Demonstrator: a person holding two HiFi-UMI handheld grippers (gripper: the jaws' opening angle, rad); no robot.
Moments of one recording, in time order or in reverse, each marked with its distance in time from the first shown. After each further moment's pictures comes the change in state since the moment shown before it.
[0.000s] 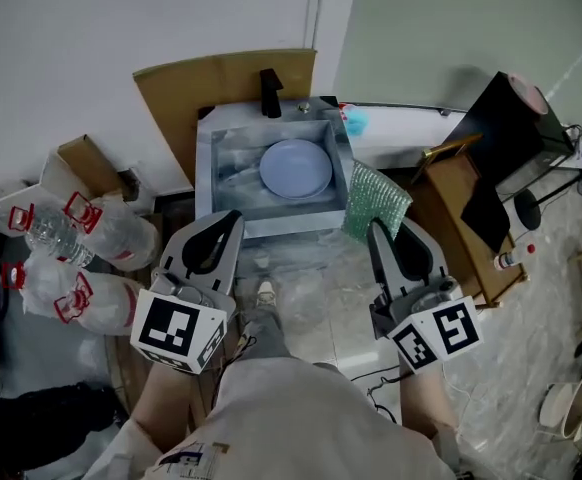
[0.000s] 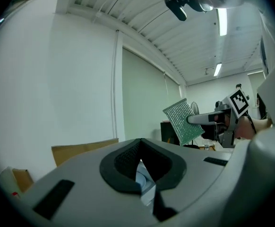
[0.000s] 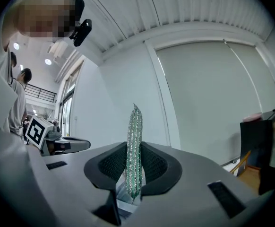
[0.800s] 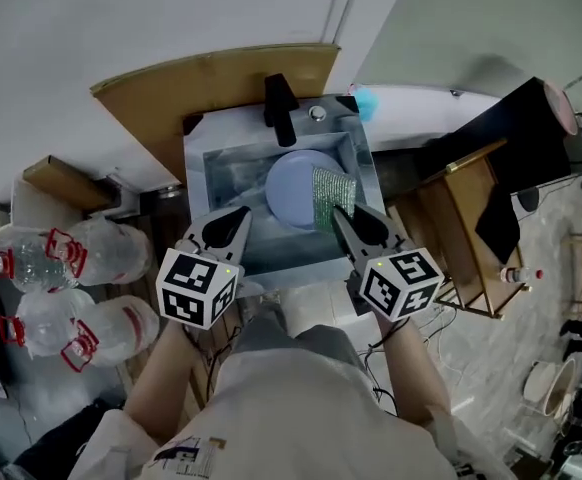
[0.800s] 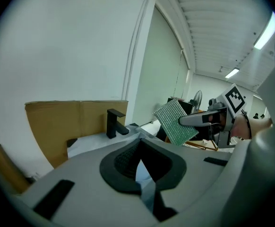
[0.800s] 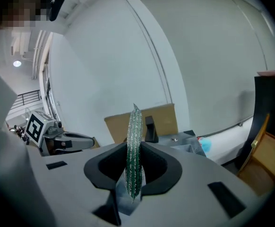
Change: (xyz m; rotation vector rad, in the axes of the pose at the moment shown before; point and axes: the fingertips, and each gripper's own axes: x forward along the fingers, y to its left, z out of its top) left arm 0.204 0.165 -0.168 -0.253 0.390 -0.161; right arm 0.273 -0.078 -0.162 0.224 0.430 -0.026
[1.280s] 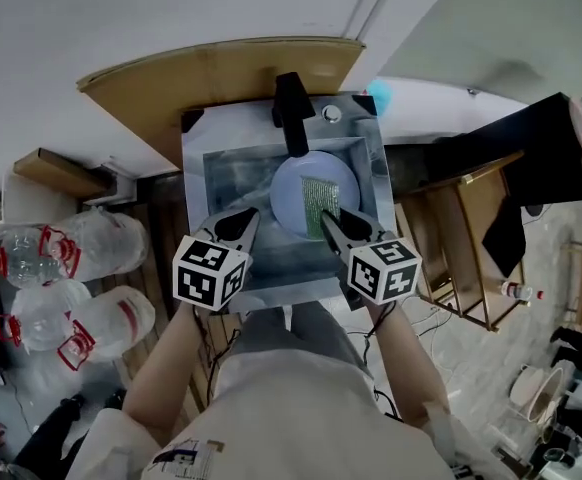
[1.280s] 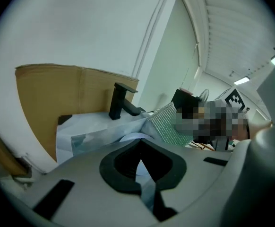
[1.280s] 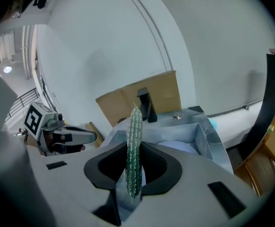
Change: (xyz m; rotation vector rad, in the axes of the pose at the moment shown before) left arm 0.084 0.044 -0.064 -0.160 0.162 -0.033; right arm 0.097 -0.044 -0.071 0.064 0.243 0.033
